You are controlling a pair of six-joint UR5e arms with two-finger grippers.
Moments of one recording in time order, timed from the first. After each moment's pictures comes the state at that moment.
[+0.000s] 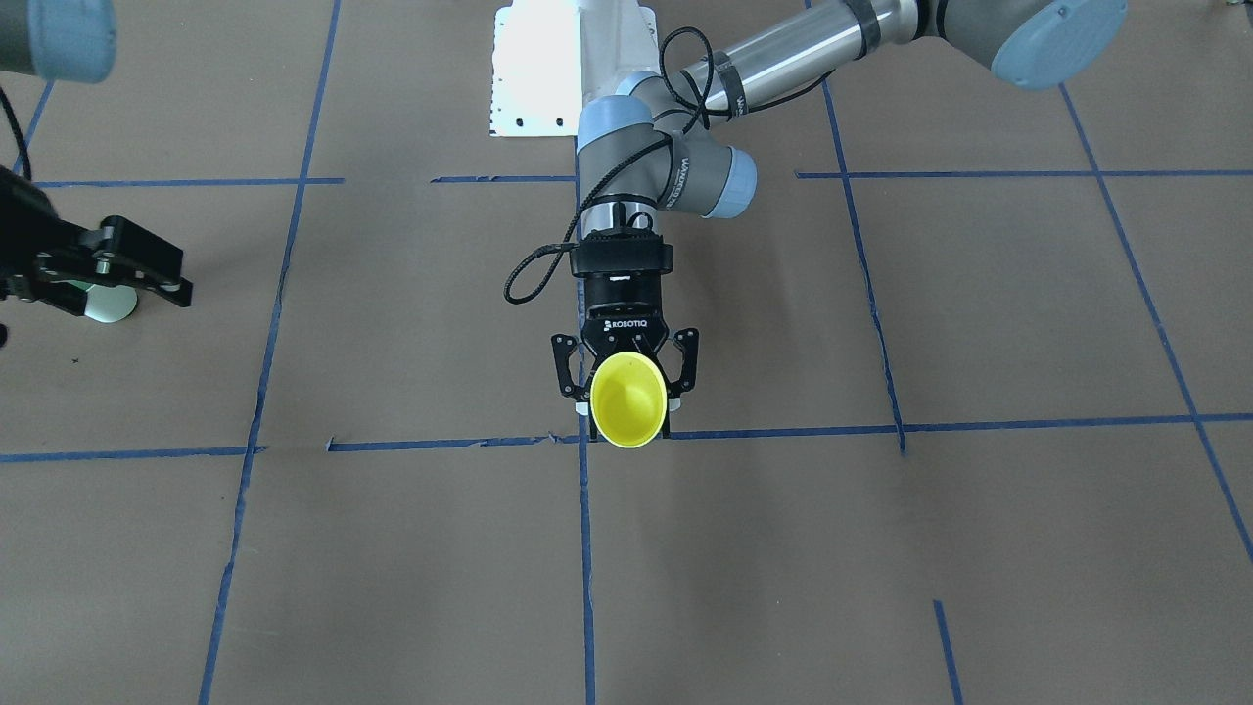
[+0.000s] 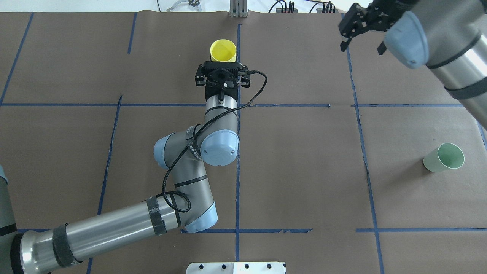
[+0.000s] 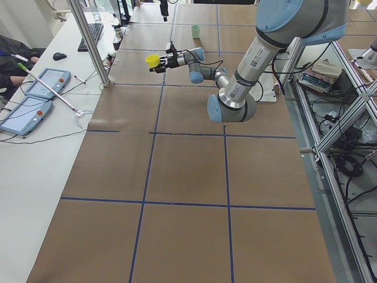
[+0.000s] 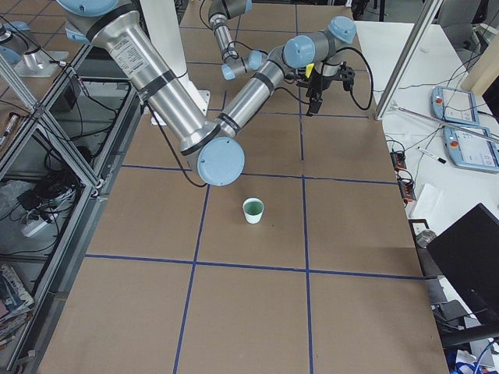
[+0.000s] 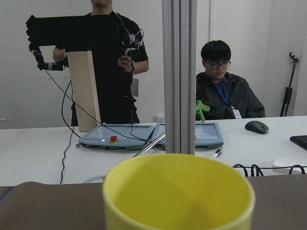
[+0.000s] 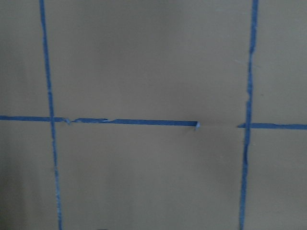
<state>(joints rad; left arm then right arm) -0.41 -2.43 -1.23 -2.27 -0.64 -1.06 1.09 -0.78 1.66 -2.09 2.42 0.57</state>
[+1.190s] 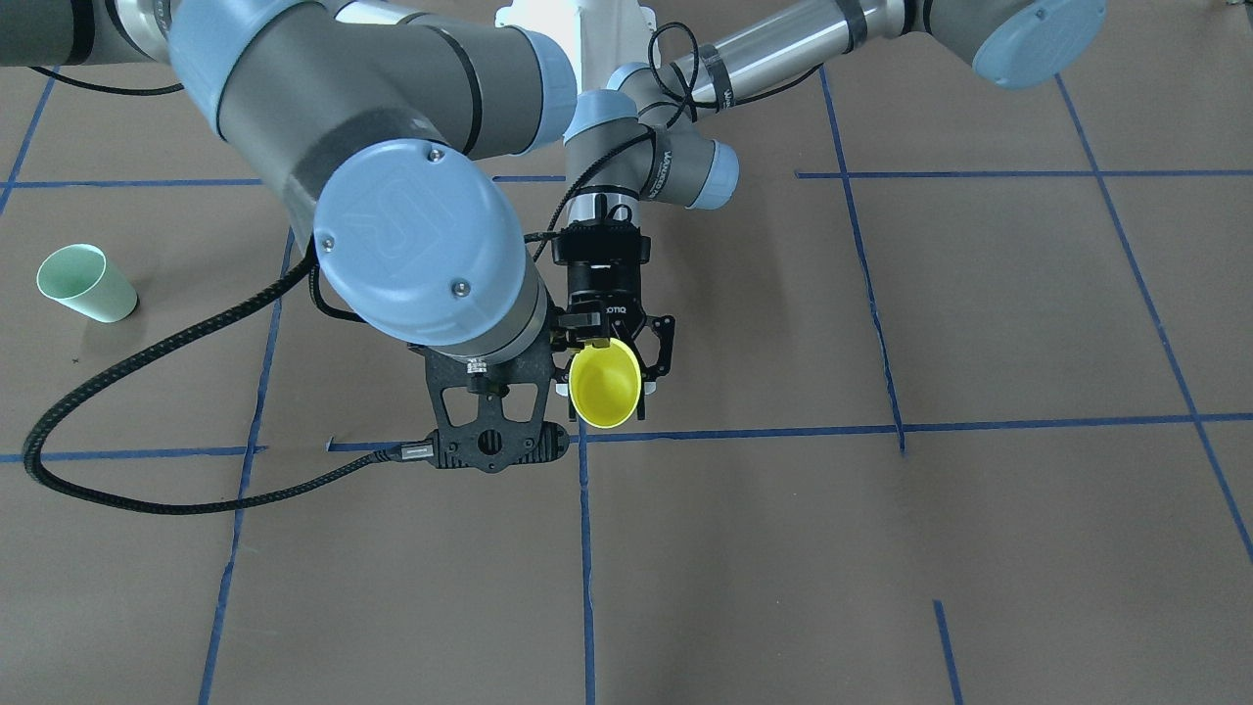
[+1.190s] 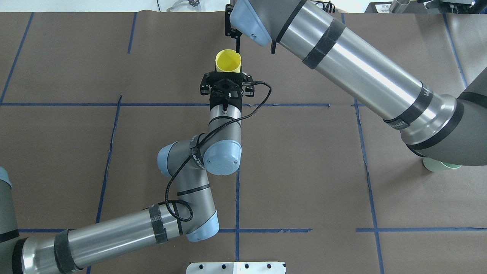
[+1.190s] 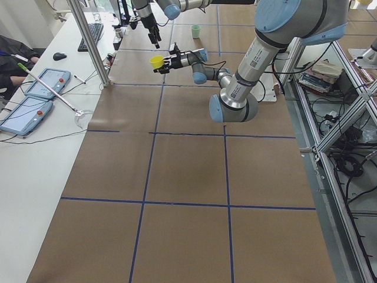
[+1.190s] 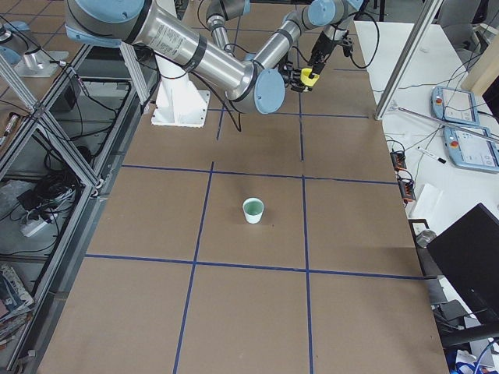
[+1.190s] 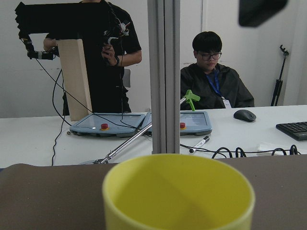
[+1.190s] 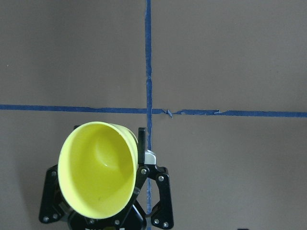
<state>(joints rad) -0.39 -2.43 -1.23 -2.28 -0.64 -1.06 0.91 -0.35 1.15 -2.07 2.39 0.66</state>
